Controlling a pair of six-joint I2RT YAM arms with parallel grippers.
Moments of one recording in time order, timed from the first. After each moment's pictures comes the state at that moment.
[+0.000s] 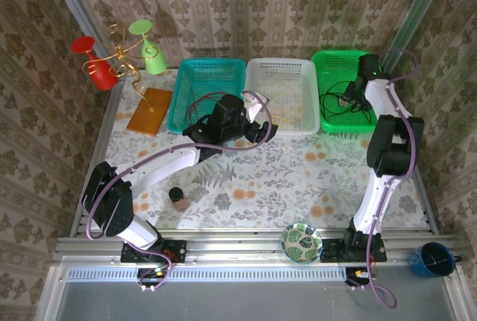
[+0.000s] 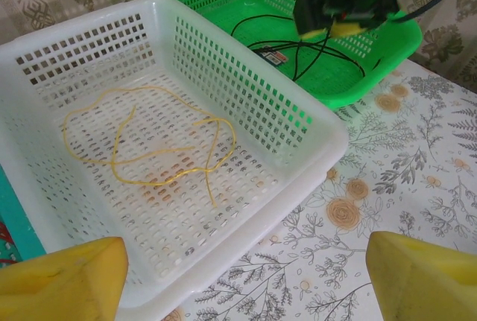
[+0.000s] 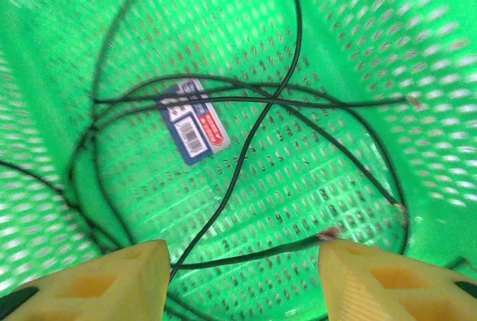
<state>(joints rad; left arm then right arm) -0.85 1.54 1.20 -0.09 0.08 -0.05 -0.19 1.96 1.69 -0.73 0.12 0.40</state>
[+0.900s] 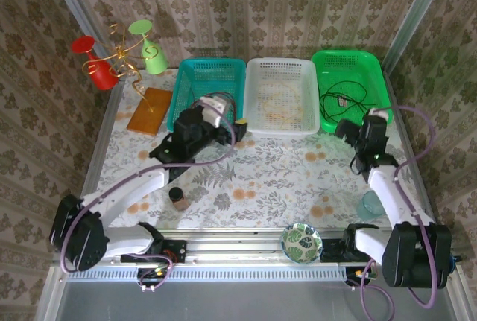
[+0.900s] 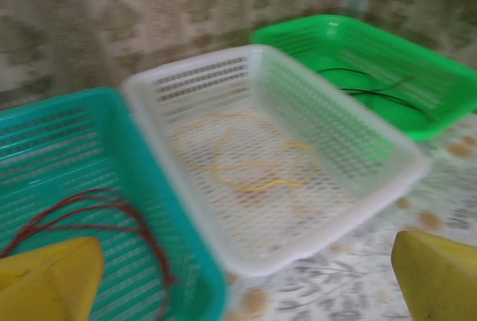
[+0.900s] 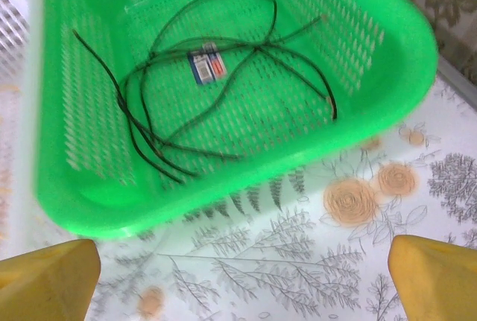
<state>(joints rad) -0.68 1.20 0.81 0.14 -0.03 -0.05 -0.09 1.08 0.58 -0.08 0.20 0.32</state>
